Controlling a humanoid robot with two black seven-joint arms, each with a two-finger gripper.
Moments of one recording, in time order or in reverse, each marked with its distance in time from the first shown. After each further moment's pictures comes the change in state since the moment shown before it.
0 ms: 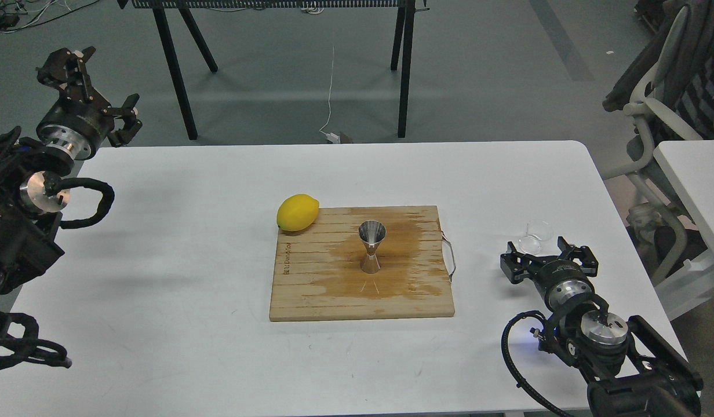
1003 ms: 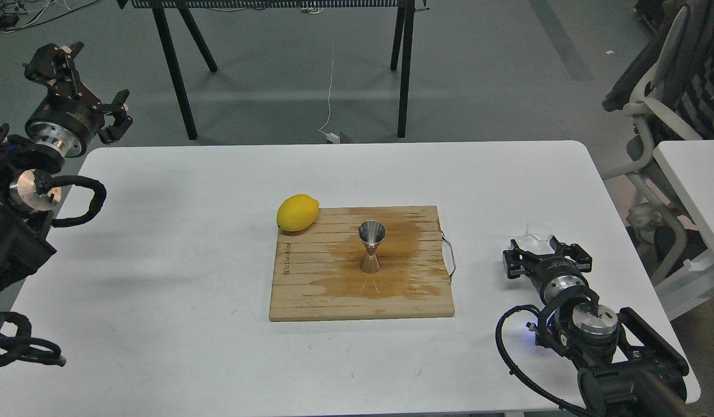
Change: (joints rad) left arm -0.003 0.019 -0.002 0.000 -0.001 0.000 -0.006; right arm 0.068 0.024 -0.010 -0.122 -0.006 0.024 0.004
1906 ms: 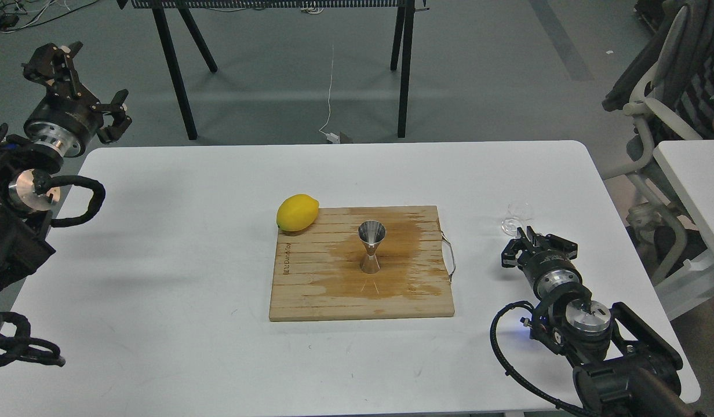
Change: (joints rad) left arm 0.000 0.002 0.001 0.000 0.000 0.000 0.000; right arm 0.016 -0.001 -0.045 0.010 -0.010 0.033 0.013
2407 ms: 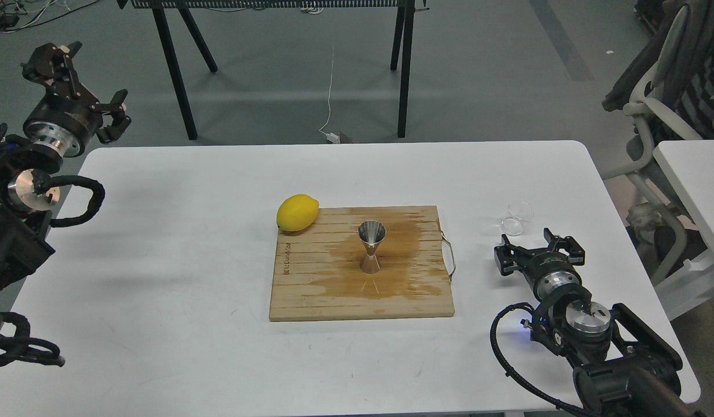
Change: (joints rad) left arm 0.000 -0.001 0.001 0.000 0.000 0.000 -0.001; right arm 0.006 0.000 -0.002 -0.014 0.000 0.004 -0.008
